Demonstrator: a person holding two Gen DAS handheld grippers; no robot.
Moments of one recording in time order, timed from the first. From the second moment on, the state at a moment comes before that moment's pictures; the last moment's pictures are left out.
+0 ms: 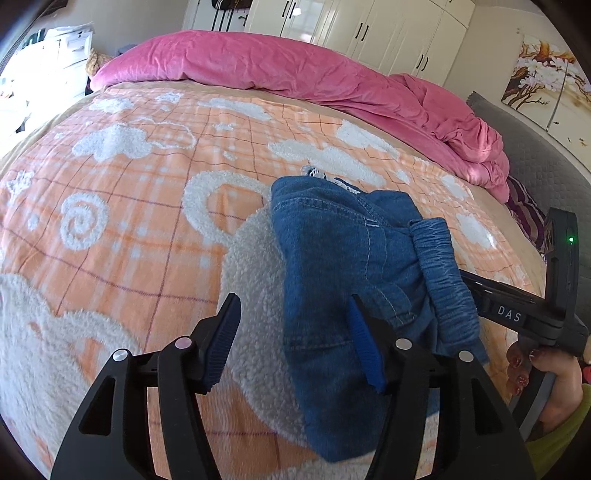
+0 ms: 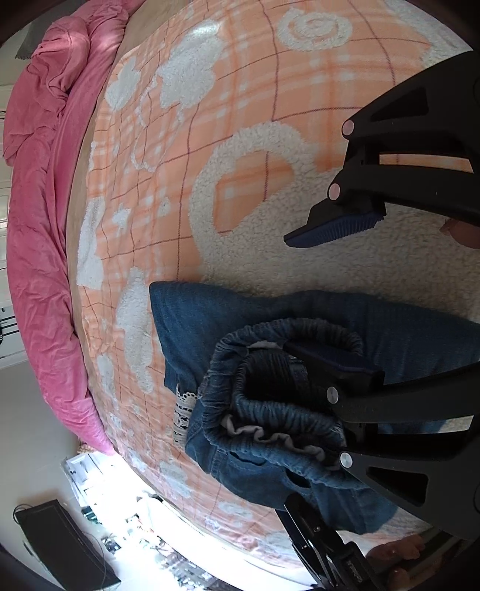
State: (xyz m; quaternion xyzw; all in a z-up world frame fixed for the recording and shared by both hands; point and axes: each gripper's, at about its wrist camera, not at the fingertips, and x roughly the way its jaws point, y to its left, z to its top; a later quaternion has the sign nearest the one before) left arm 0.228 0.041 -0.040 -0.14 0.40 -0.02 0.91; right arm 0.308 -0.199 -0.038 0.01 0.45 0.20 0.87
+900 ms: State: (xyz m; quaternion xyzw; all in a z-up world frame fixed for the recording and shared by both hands) left arm 0.125 0.017 0.011 -0.10 0.36 -0.01 0.93; right arm 0.201 -0.236 0.030 0.02 0.37 0.20 0.91
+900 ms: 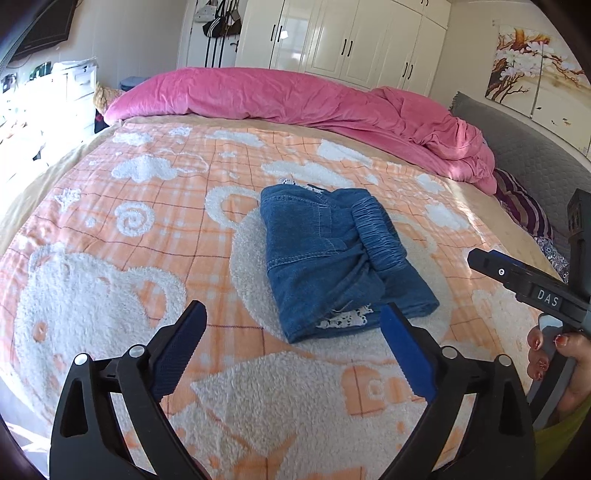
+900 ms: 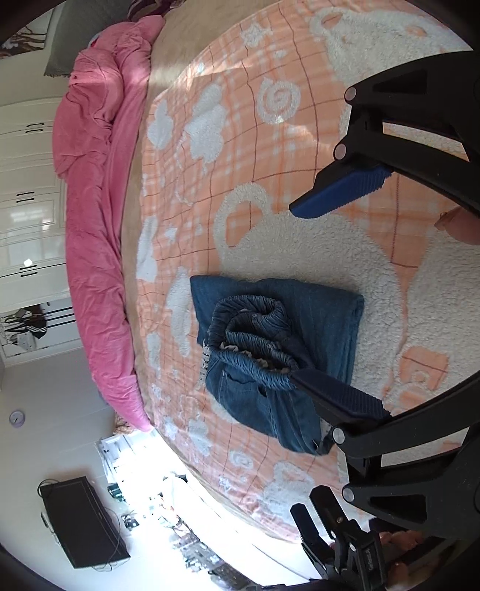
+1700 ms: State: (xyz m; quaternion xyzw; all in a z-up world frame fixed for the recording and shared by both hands) left arm 0.060 0.017 0.067 -0.10 0.28 0.00 0.95; right arm 0.109 -0.246 0.084 -0.03 0.26 0.18 0.95
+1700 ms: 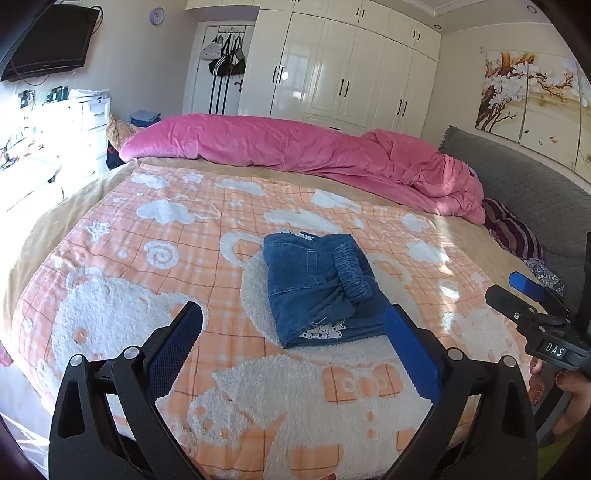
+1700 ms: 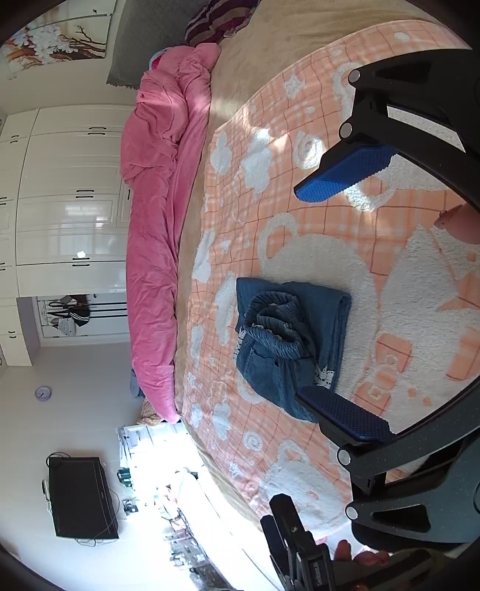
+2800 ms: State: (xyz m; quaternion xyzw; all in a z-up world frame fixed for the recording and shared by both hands) left arm 0.038 0.005 0.011 -0.08 0.31 0.00 0.95; right arm 0.071 -0.268 0.039 -0.01 0.27 0.17 0.95
